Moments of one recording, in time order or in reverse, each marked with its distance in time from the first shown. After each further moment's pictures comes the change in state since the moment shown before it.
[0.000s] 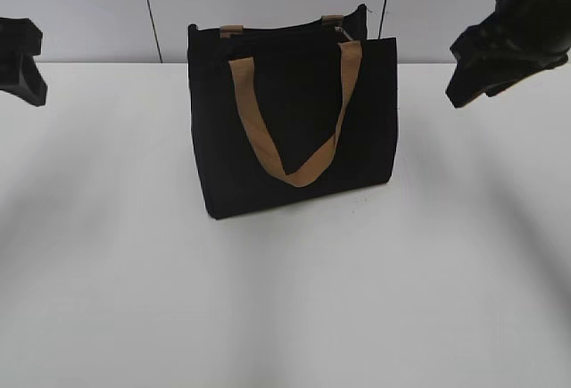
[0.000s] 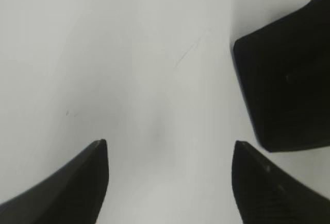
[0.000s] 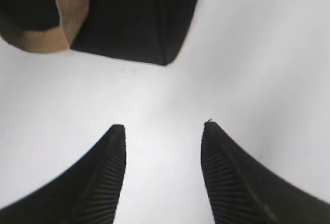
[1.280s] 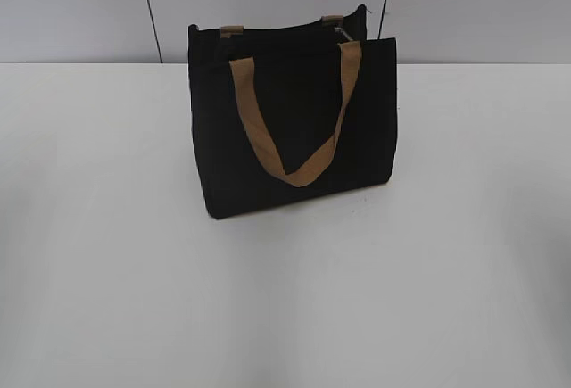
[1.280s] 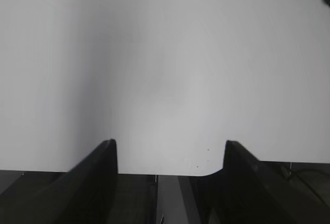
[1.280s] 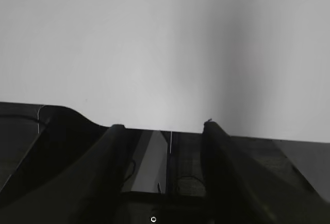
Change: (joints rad) left arm 0.204 -0.307 0.123 -0.135 0.425 0.282; right arm -0.280 -0.602 0.478 -0.066 0.288 0.209
